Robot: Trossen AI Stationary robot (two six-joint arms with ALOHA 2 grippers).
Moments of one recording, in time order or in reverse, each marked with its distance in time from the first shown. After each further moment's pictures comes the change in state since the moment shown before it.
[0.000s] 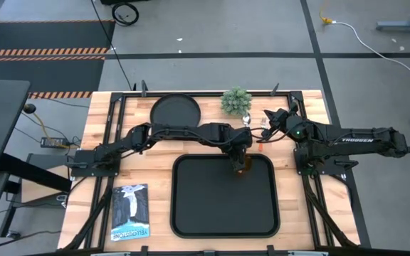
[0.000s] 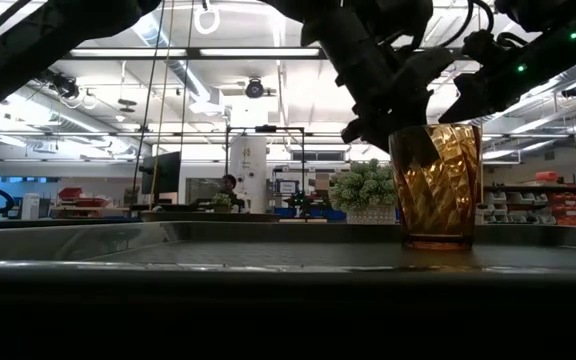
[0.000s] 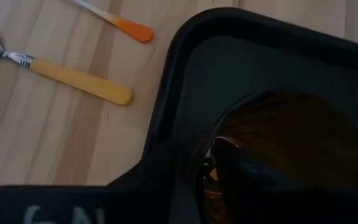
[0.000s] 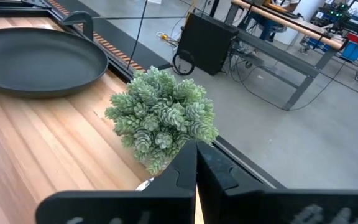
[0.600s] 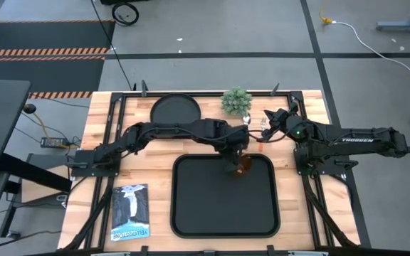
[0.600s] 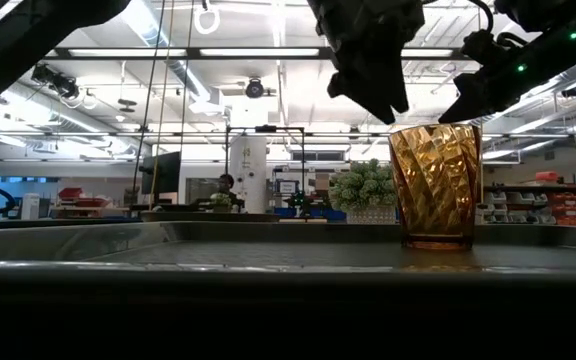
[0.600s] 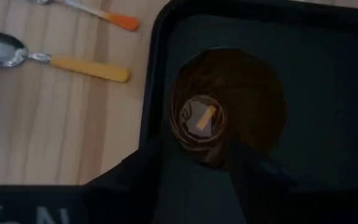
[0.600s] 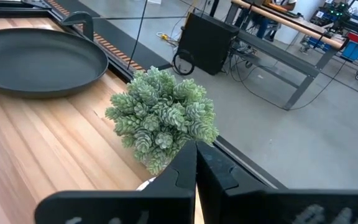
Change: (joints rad) left arm -0.032 -0.076 0.117 -0.285 -0.018 0.124; right arm 0.000 0.000 0.000 0.000 -0.001 0.003
